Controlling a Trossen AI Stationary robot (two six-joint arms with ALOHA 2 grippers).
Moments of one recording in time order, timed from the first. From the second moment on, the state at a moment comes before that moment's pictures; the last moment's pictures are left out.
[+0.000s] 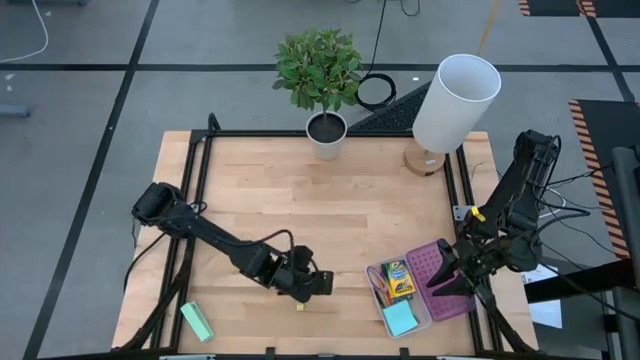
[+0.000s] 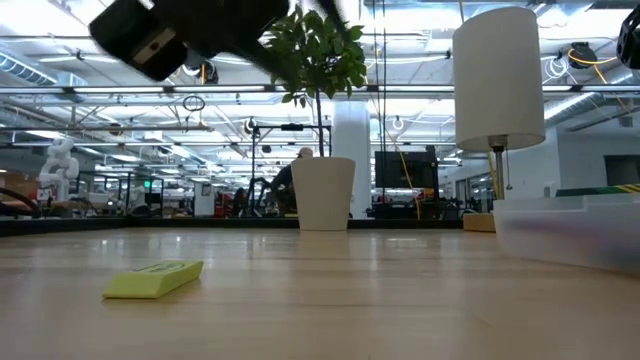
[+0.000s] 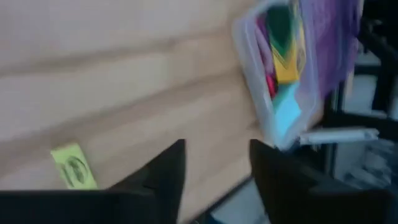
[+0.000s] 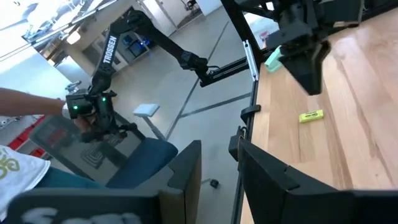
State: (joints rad) left arm -0.47 1.84 1.38 -0.43 -0.23 -1.79; right arm 1.08 0.77 0.65 -0.11 0.58 0.77
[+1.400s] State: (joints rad) left arm -0.48 2.11 1.76 -1.05 0.05 -1.92; right arm 1.08 0.77 0.65 -0.15 0.57 0.77
